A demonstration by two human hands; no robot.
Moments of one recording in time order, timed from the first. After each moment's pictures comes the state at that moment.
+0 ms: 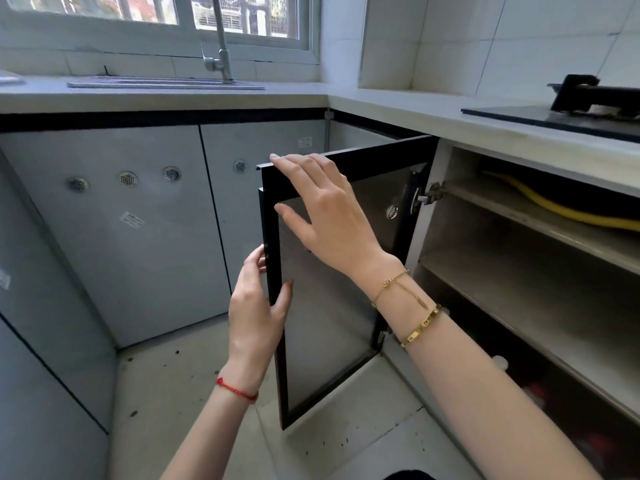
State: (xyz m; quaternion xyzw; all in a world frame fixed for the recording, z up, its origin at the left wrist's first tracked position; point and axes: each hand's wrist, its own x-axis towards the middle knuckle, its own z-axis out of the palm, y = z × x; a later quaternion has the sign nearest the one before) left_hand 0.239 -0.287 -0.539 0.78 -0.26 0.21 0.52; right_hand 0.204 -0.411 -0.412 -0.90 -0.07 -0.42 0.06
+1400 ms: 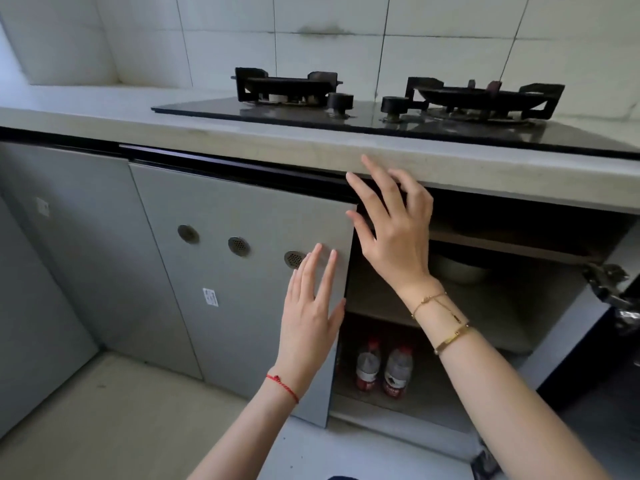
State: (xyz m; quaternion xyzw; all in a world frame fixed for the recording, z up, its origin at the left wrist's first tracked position) left_hand 0.032 -0.552 -0.557 0.59 -0.69 0.12 0.40; right_hand -0.097 -0.625 -0.439 -0.74 0.34 -0.47 -0.35
